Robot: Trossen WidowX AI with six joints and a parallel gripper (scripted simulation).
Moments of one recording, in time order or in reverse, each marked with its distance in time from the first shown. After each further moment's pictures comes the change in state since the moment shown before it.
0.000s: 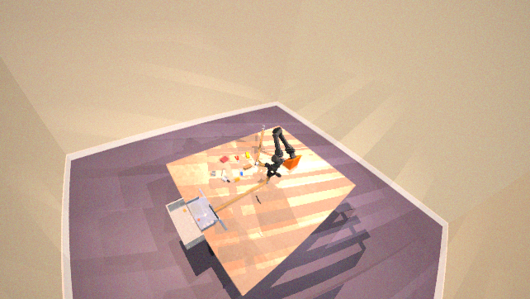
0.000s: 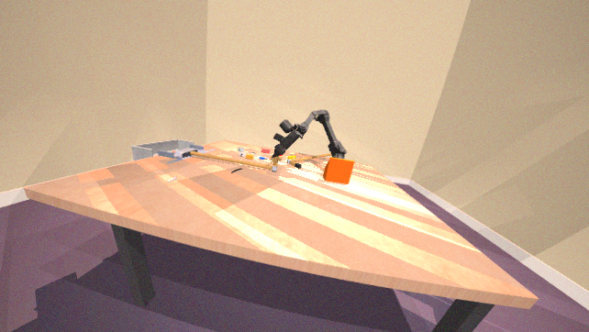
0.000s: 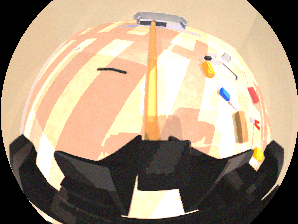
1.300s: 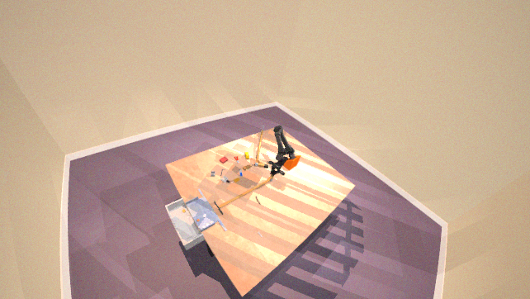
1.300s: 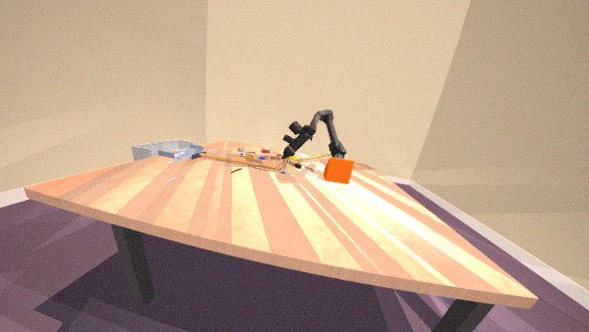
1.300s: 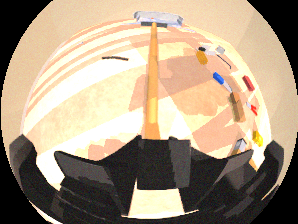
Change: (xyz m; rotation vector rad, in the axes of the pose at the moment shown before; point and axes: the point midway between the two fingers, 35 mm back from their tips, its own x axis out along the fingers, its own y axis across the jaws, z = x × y) arm -0.034 0.000 -0.046 0.009 0.002 -0.005
